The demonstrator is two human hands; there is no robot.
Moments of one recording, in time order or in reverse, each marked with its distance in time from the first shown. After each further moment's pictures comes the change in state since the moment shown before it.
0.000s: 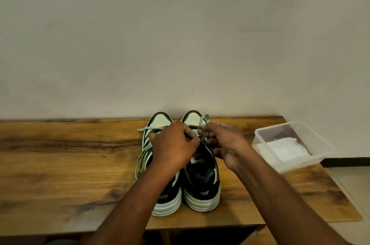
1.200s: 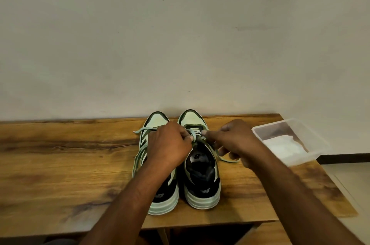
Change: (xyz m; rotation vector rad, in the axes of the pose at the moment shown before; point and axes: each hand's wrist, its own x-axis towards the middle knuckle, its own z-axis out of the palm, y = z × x) left_hand 0.002 0.000 -0.004 0.120 -0.051 0.018; right_hand -0.015 -0.015 -0.034 -0.543 0.030 -0.125
